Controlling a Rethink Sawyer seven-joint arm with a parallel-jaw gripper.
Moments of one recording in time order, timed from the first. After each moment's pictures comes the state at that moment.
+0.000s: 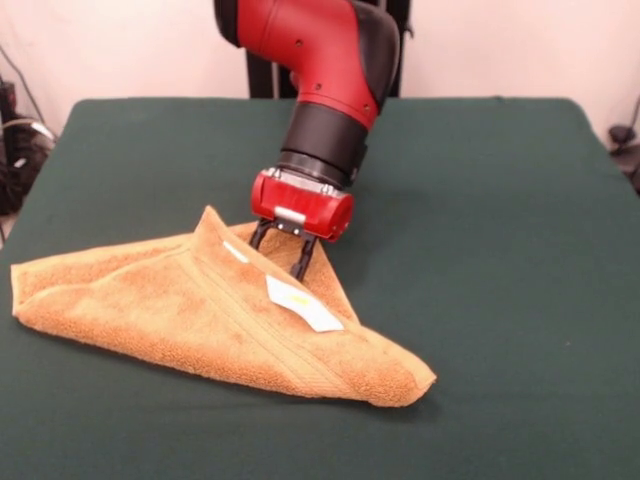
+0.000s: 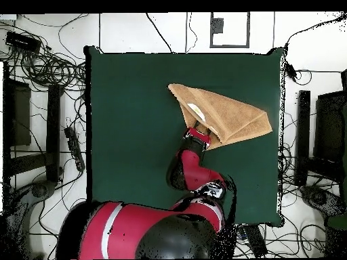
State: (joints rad) arm 0.03 -0.12 -0.37 1.68 0.12 -0.74 2.22
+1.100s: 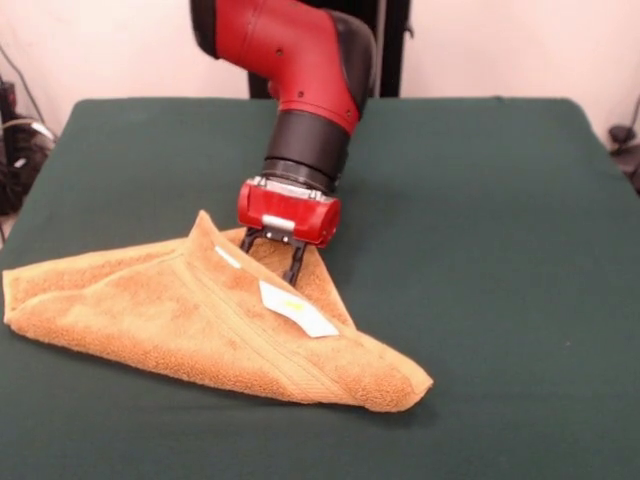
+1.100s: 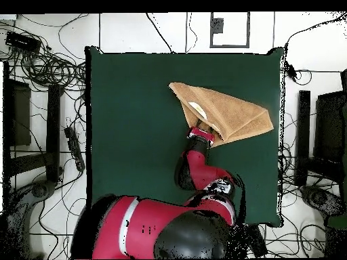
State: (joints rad) arm -0.05 -0.12 -0.35 1.62 -0.04 -0.76 2.22
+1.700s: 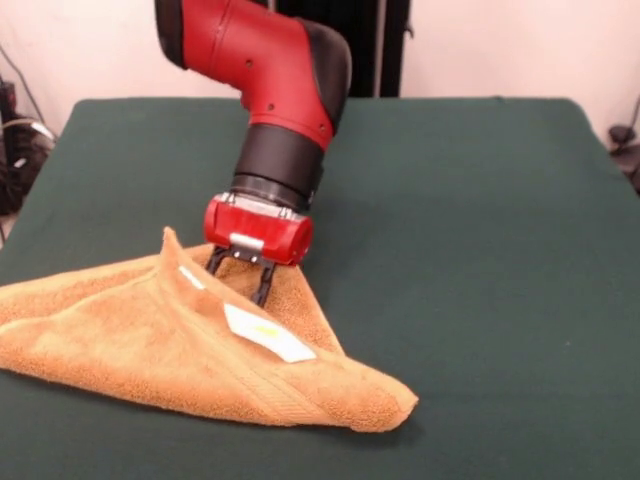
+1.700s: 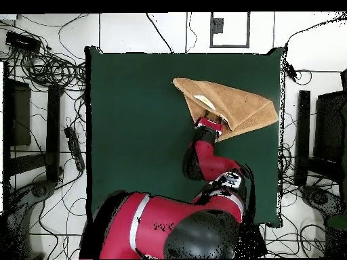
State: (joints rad) arm -0.06 -0.06 -0.39 1.49 0.02 -0.78 2.22
